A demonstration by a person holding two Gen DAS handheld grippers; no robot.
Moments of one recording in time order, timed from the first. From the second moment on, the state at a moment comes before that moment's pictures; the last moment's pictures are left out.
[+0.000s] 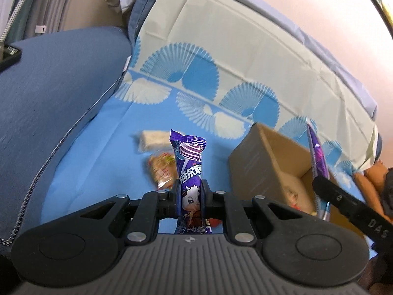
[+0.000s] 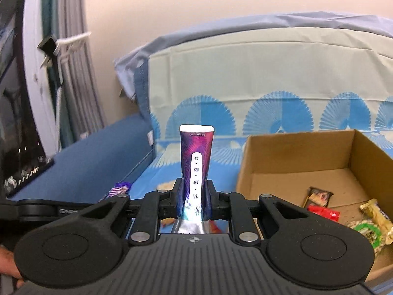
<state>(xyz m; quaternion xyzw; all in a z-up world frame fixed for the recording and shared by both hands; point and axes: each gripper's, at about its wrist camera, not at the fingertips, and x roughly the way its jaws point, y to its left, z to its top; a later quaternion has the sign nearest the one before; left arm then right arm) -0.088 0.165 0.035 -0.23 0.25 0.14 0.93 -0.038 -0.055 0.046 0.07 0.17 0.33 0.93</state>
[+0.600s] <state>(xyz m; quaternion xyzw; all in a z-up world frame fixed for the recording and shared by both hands) 0.005 0.032 0.091 -0.17 0.24 0.01 0.96 0.021 -0.132 0.040 0.09 0.19 0.16 0.96</state>
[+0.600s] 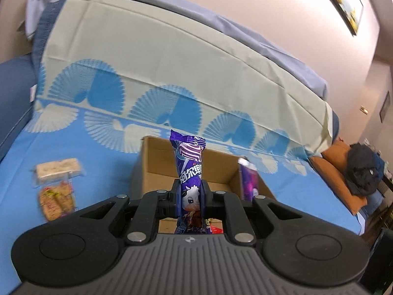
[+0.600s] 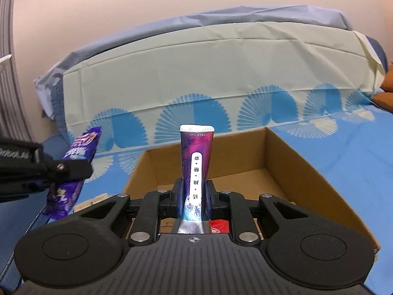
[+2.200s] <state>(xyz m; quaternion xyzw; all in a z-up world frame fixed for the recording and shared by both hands) -0.085 0.238 0.014 -0.24 0.25 0.03 0.94 -0.060 0.018 0.007 -0.10 0.17 0.30 0.93</state>
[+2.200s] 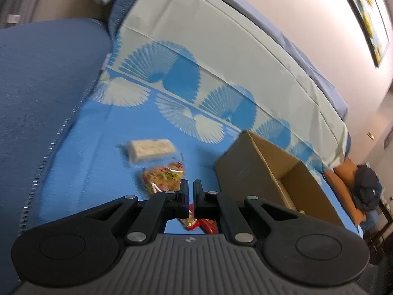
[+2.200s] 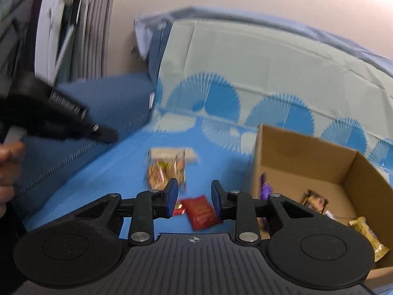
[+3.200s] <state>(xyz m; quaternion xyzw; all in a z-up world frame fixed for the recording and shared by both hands) -0.062 0.267 -0.005 -0.31 0.24 0.05 0.92 0.019 0.108 -0.055 -0.10 0.32 0.24 0.91</state>
